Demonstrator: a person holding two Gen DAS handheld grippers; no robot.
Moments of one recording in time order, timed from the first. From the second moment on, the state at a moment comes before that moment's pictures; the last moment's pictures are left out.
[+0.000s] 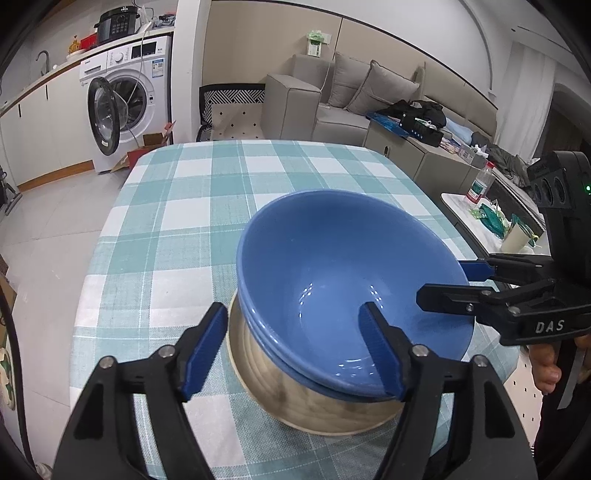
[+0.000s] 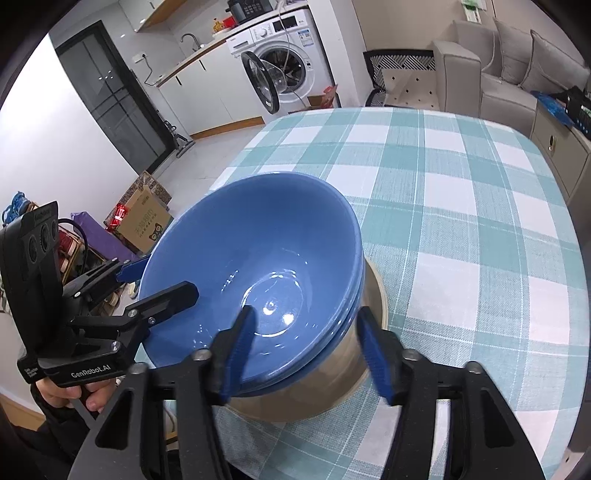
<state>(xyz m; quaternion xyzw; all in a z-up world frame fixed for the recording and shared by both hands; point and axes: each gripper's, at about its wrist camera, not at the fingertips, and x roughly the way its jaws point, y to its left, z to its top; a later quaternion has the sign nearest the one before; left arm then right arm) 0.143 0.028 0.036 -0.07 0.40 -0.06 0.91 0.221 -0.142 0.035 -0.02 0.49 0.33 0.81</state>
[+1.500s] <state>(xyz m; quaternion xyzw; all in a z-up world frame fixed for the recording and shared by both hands) 0.054 0.026 0.038 -0.02 0.23 0.03 0.97 0.114 -0.207 0.030 -0.02 0.26 0.38 0.89</state>
